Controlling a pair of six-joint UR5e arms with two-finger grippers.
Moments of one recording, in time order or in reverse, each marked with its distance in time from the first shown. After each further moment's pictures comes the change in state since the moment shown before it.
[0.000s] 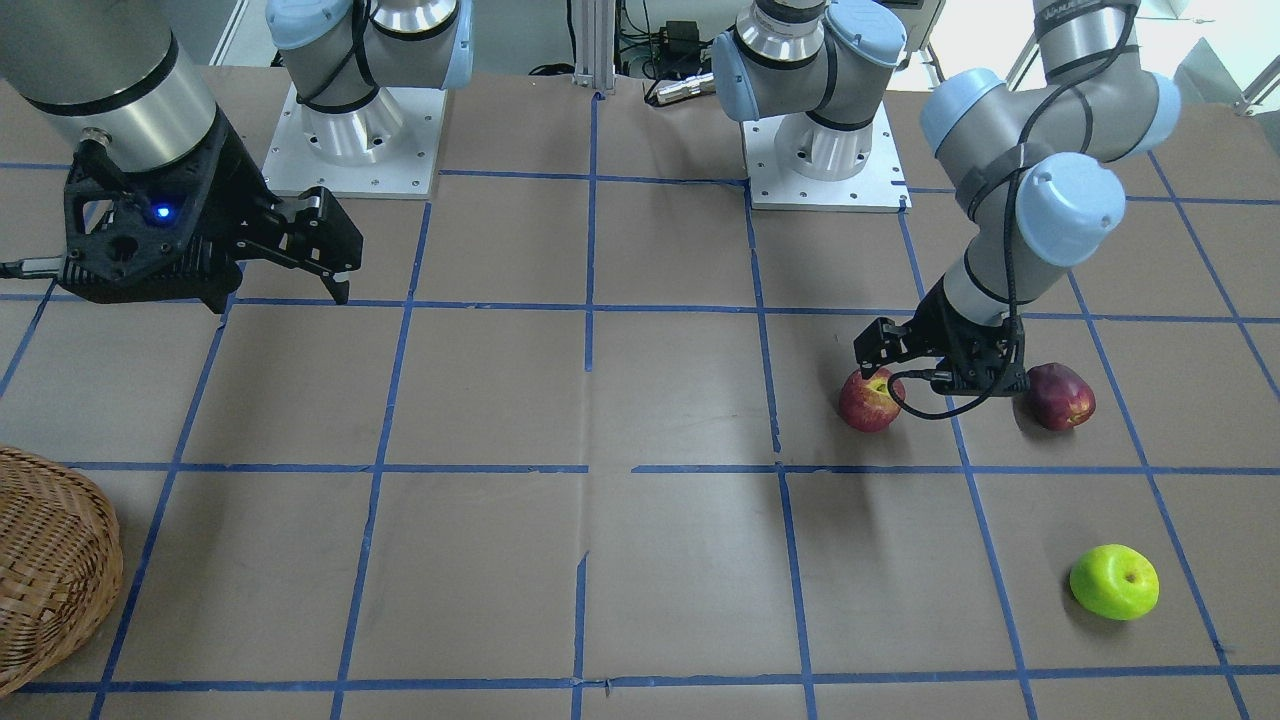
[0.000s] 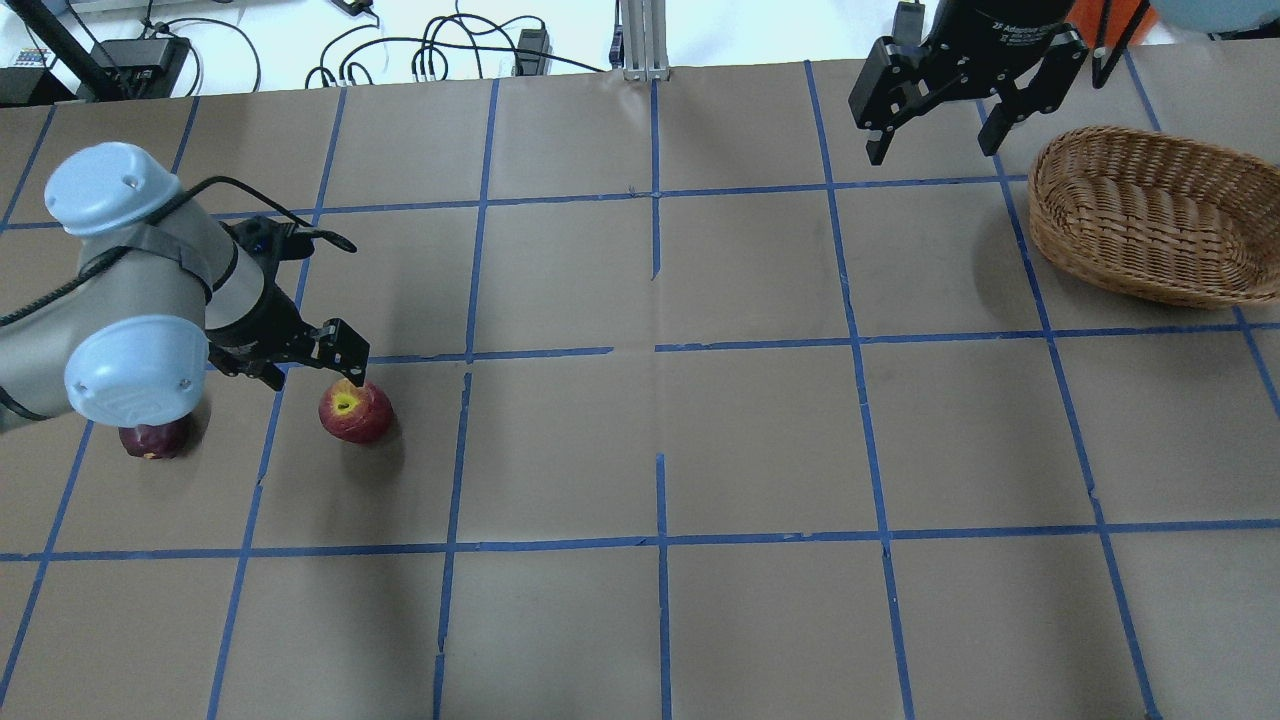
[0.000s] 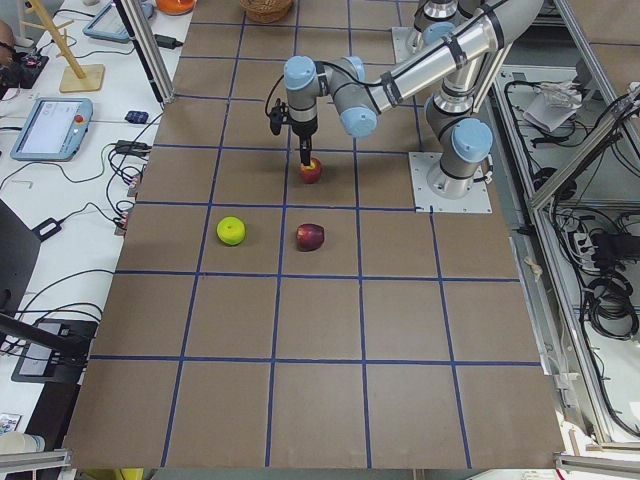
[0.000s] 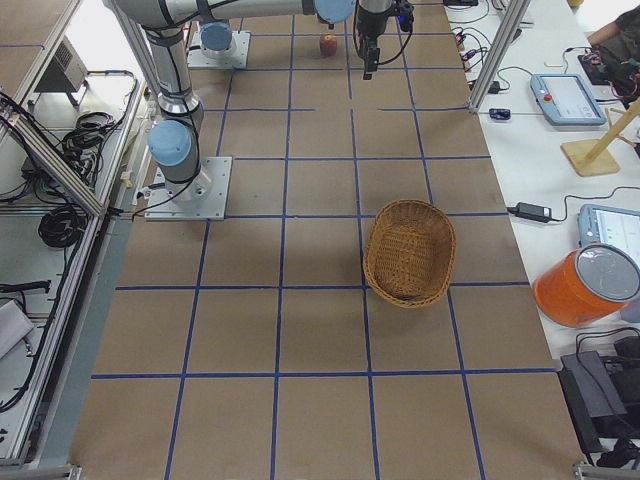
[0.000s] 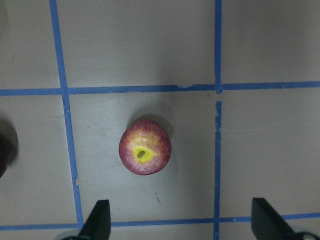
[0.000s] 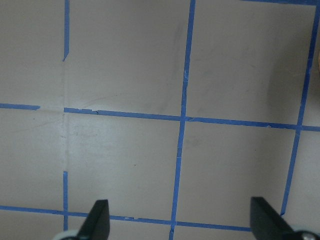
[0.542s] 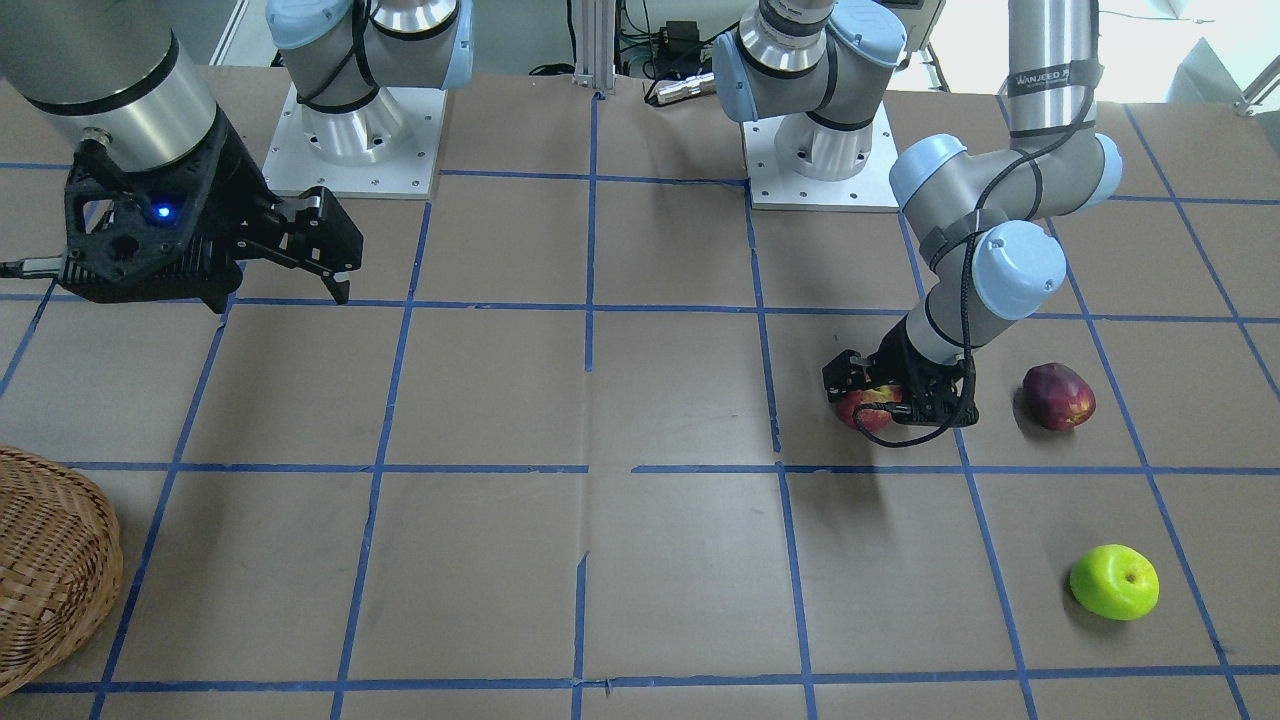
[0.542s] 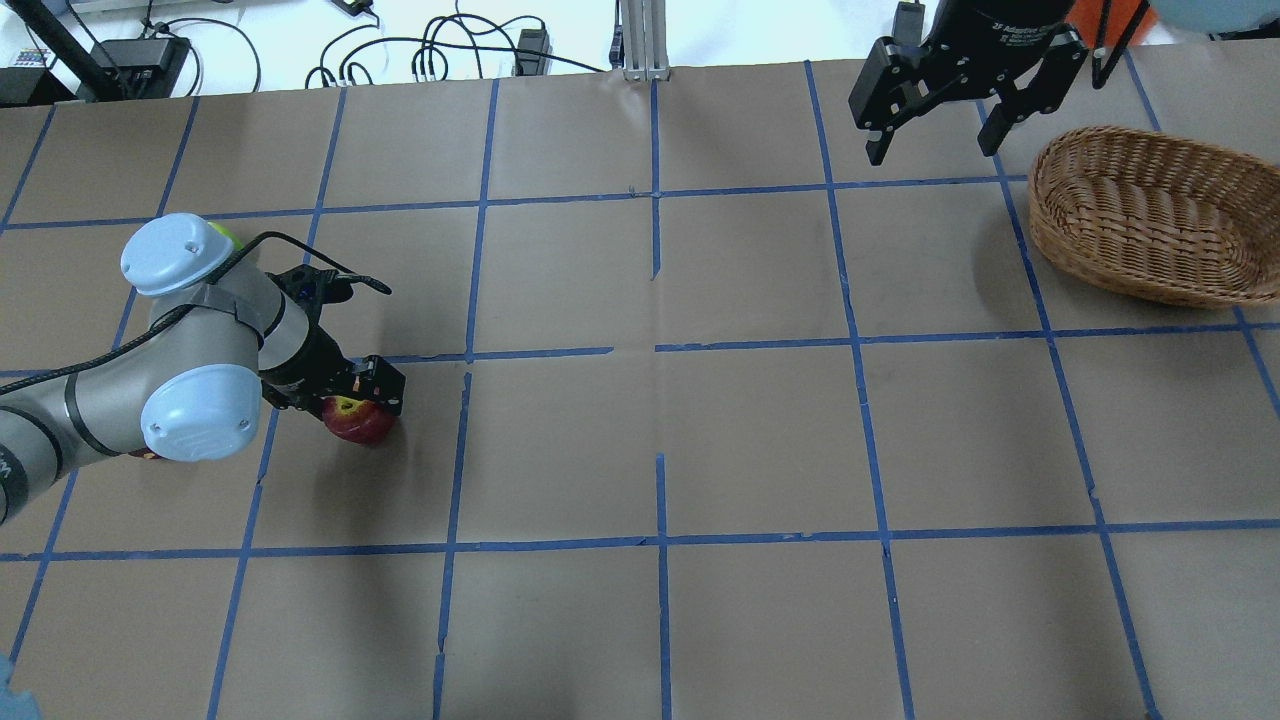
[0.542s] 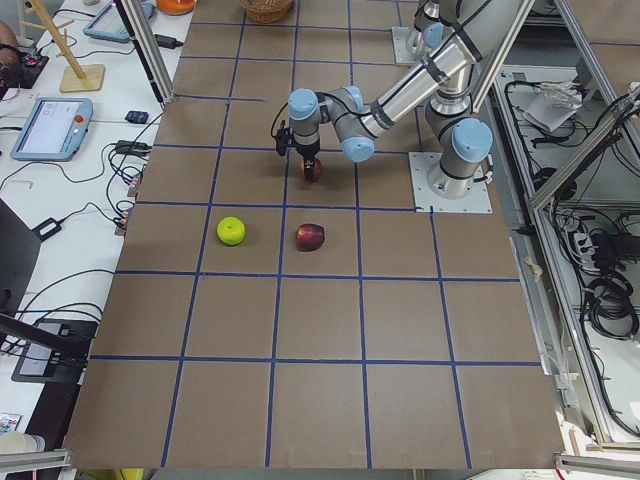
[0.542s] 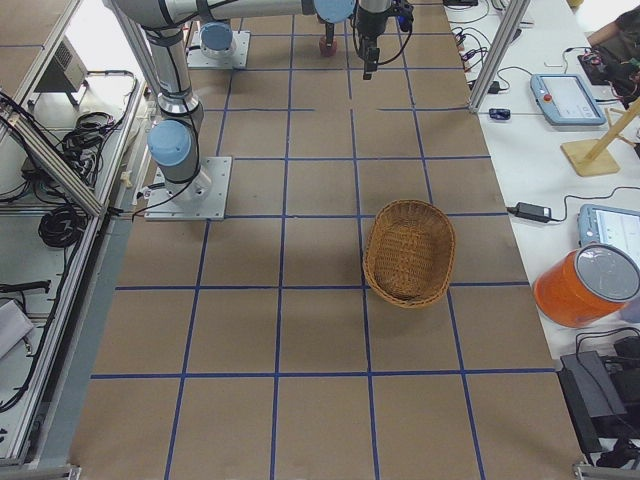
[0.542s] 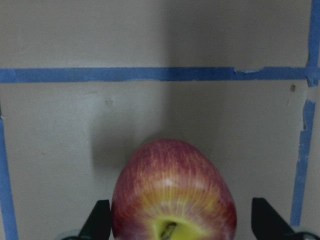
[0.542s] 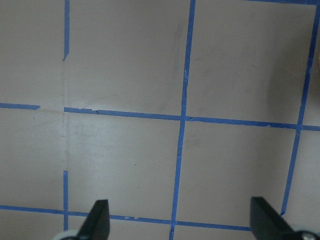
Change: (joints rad) left arm 0.002 -0.115 -0.053 0.126 -0.054 0.008; right arm 0.000 -0.001 0.001 0.004 0.000 -0.001
